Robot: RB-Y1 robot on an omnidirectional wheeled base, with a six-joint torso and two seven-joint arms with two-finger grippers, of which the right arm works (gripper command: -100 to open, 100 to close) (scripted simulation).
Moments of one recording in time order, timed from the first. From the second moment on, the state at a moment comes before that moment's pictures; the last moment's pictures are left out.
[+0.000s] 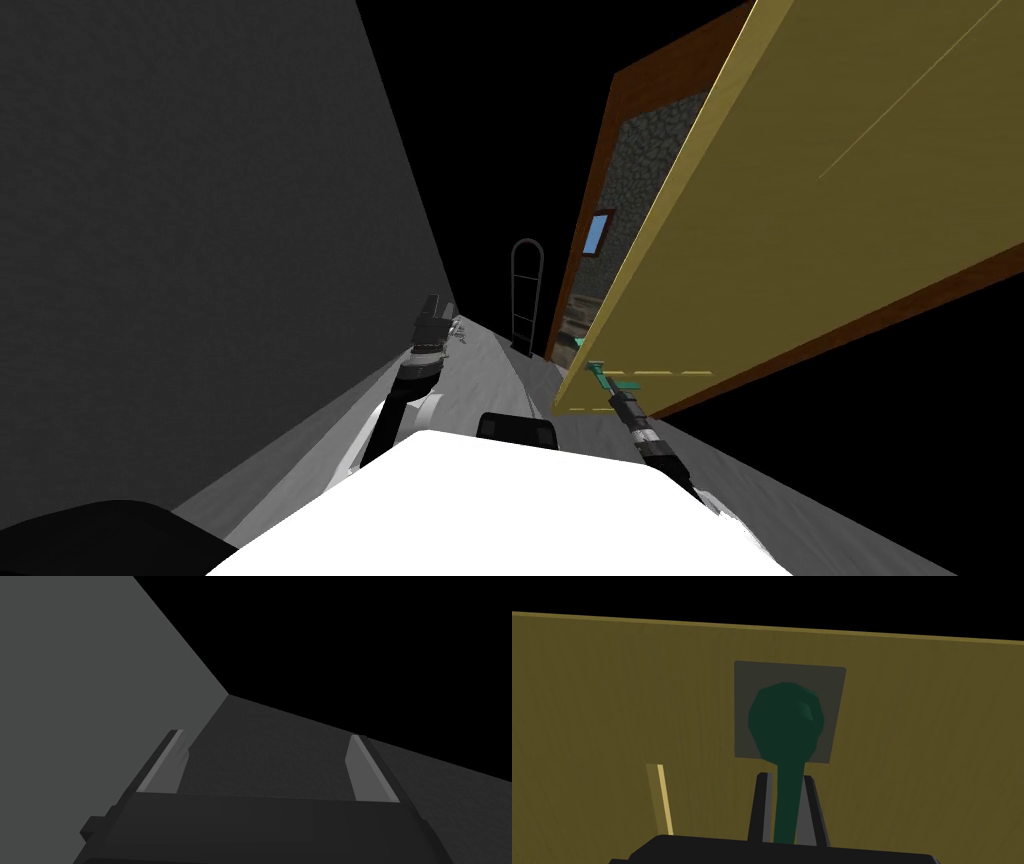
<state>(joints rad) 0.01 -0.45 0.02 -0.39 0.07 -1.24 -0.46</state>
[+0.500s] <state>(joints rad) -0.02 -0.43 0.04 -0.42 0.04 -1.17 -0.45</state>
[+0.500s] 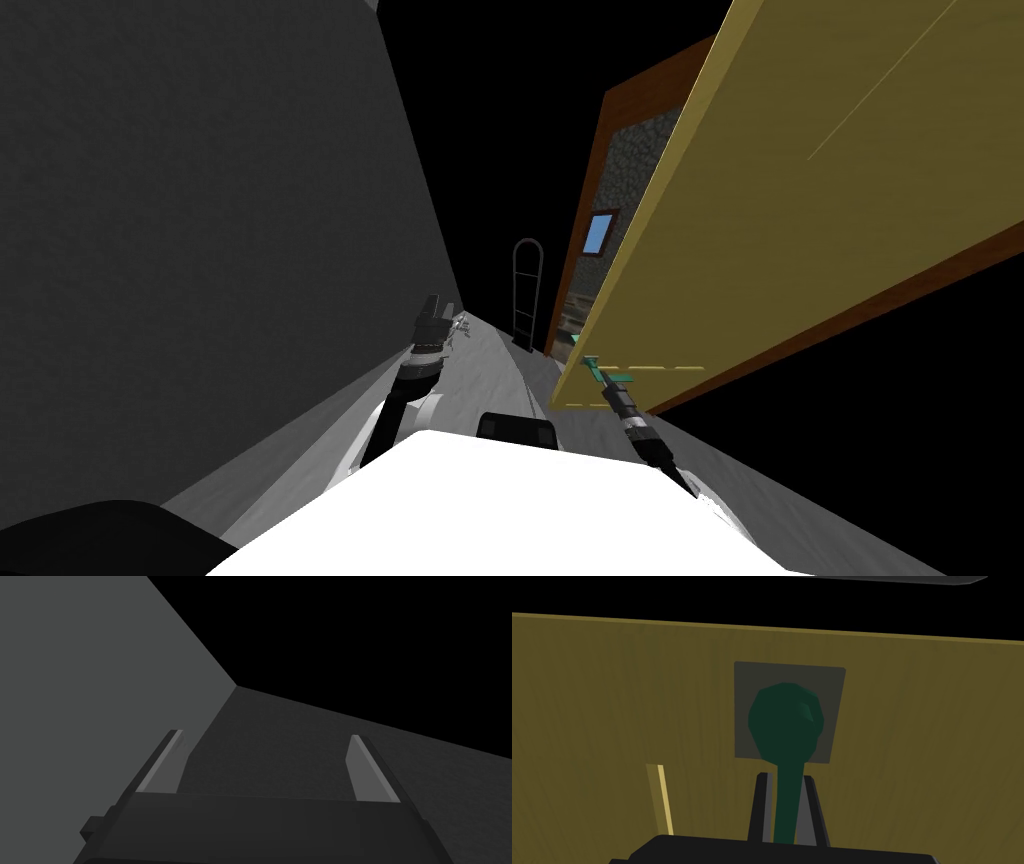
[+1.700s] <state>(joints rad) -0.11 -0.39 0.10 -0.42 0.00 -1.08 -0.40</state>
